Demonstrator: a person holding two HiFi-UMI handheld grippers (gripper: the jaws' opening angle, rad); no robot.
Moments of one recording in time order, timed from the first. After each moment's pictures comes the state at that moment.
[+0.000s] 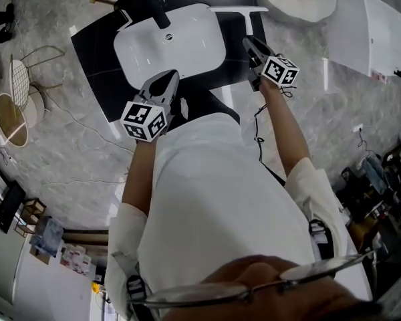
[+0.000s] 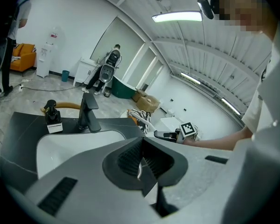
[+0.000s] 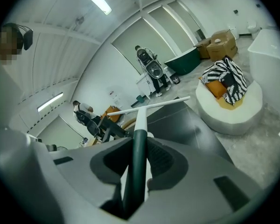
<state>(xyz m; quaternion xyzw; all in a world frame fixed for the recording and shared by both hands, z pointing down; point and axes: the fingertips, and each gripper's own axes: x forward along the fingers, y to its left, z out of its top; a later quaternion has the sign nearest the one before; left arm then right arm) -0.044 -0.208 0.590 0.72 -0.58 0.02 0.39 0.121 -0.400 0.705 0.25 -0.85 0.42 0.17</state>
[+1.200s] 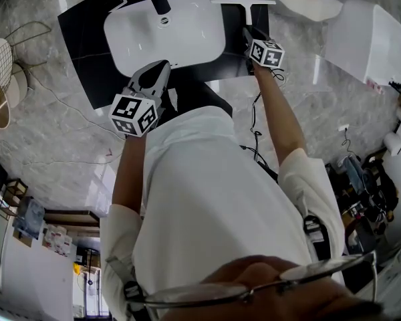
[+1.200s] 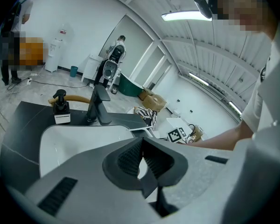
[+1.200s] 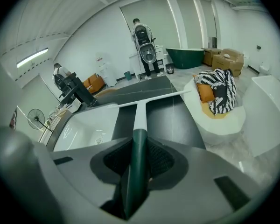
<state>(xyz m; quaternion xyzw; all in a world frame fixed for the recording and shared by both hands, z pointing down) -0.058 -0.203 0.617 0.69 -0.60 0.02 0.42 0.135 -0.423 0.826 0.29 -0.82 0.31 0.38</state>
